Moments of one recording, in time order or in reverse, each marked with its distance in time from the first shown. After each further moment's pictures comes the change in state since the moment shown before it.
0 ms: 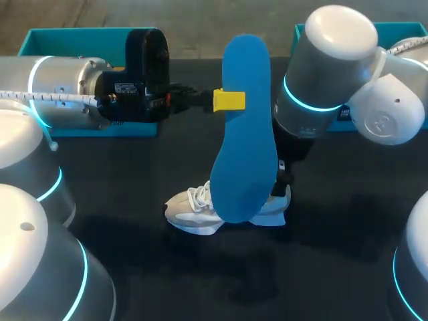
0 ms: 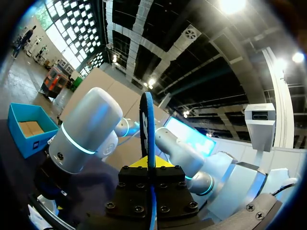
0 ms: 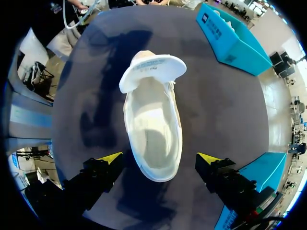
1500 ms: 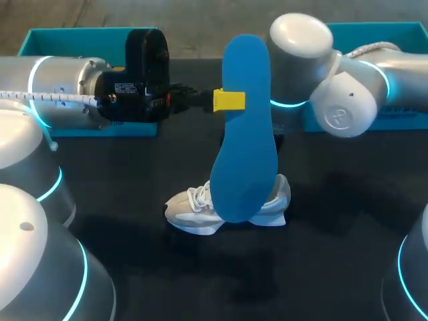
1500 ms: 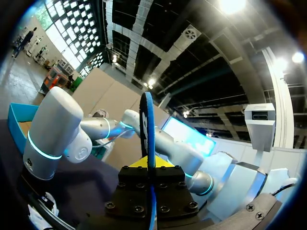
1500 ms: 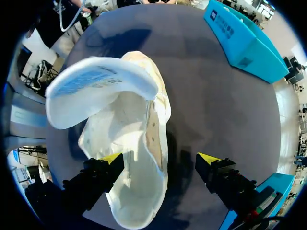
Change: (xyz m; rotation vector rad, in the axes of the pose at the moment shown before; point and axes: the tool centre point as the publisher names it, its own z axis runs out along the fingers) left arm 0.000 0.000 0.000 0.000 0.000 0.000; right arm -0.028 0.041 0.064 -0.023 0.094 -0.052
